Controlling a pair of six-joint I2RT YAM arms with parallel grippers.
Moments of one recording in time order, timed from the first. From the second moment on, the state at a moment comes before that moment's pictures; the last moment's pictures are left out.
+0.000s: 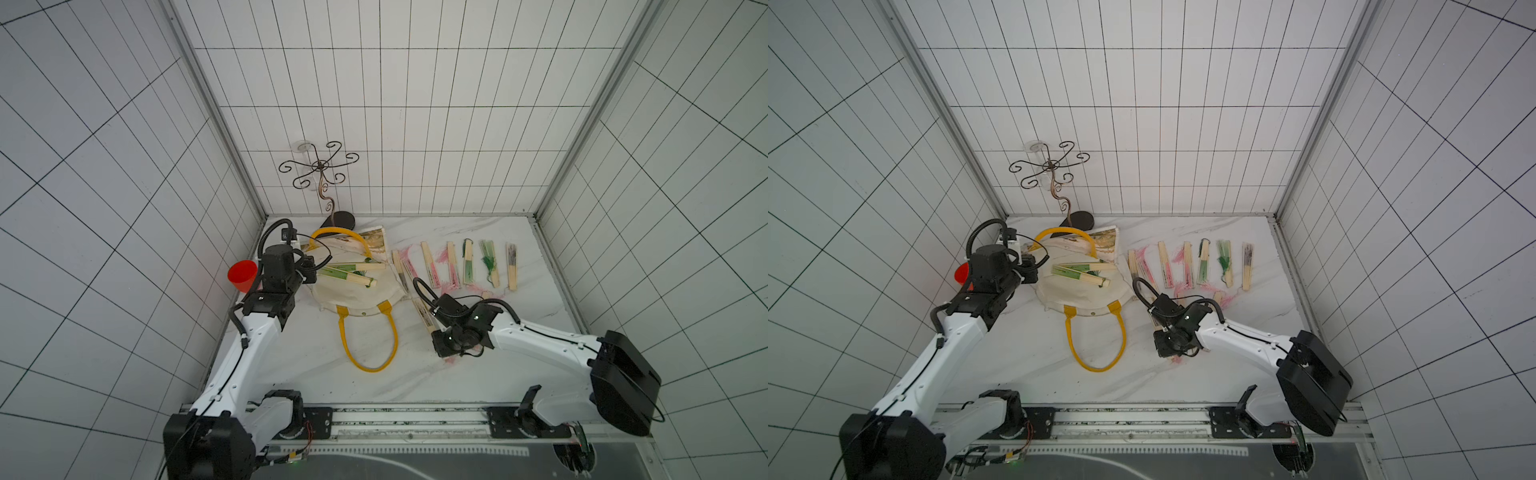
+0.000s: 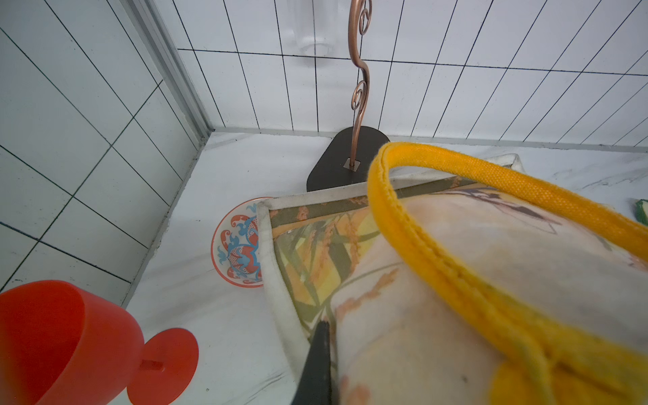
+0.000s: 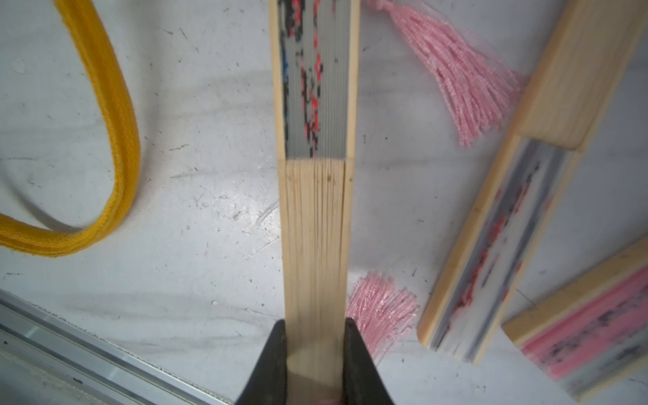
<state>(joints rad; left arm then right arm) -0.04 1.08 0.86 -0.27 -0.03 -0.09 0.87 1.41 0.82 -0.70 -0.02 0.56</state>
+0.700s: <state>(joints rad) -0.04 1.08 0.86 -0.27 -0.03 -0.09 0.87 1.46 0.82 -0.68 -0.01 0.54</state>
